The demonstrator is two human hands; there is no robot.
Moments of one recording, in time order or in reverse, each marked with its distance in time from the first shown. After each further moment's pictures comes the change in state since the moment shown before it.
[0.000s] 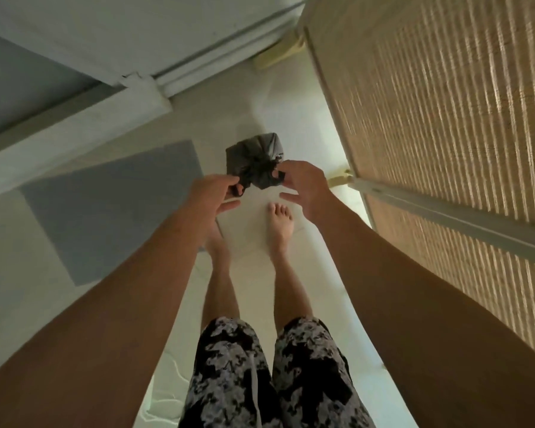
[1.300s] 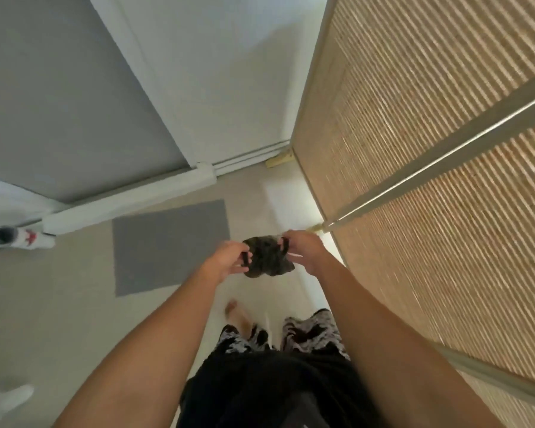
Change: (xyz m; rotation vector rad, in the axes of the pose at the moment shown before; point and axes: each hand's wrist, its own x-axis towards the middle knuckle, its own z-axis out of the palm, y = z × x) left_hand -0.358 -0.186 -0.046 0.038 -0.071 0.228; right_hand -0.341 0.184 -0.099 -0.123 -0.103 -0.269
